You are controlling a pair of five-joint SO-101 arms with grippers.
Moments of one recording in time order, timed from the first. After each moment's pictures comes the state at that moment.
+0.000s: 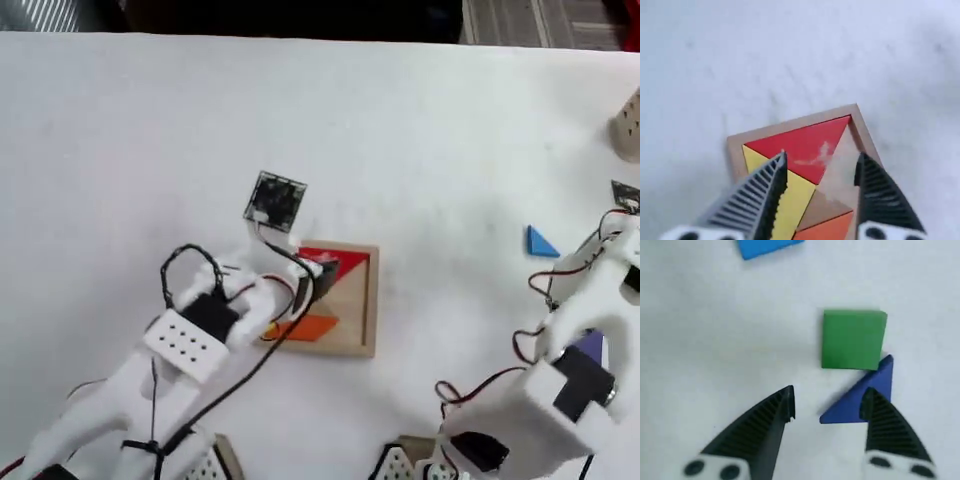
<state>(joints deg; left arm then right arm) 26.5 -39.1 64.3 29.8 10.6 39.6 9.9 11.5 73.8 24.5</state>
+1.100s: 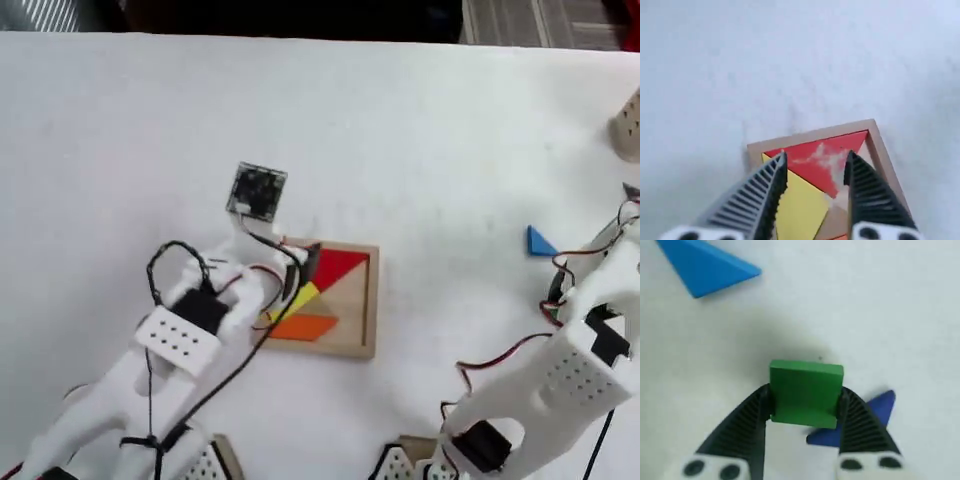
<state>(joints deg) 21.8 -39.1 64.3 27.6 10.6 39.5 26.6 -8.7 83.2 23.6</state>
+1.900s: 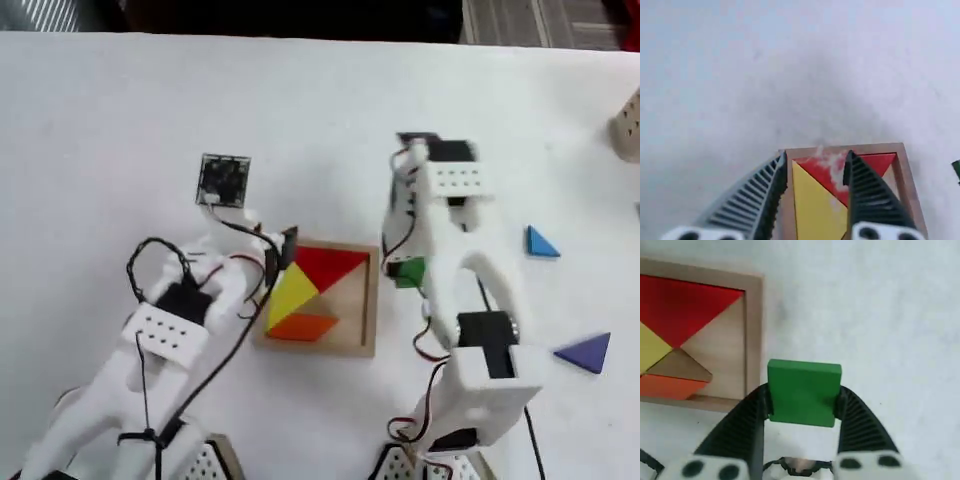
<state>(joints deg) 15.8 -39.1 64.3 27.1 13.5 -8.4 11.5 3.0 92.0 5.0</state>
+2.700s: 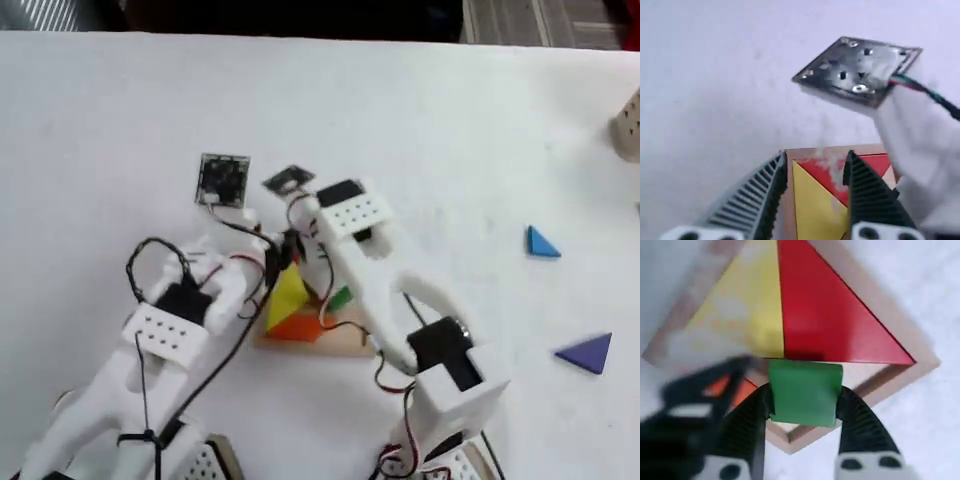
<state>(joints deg) 15.9 -39.1 64.3 27.1 13.7 -29.8 12.3 13.0 77.7 18.2</state>
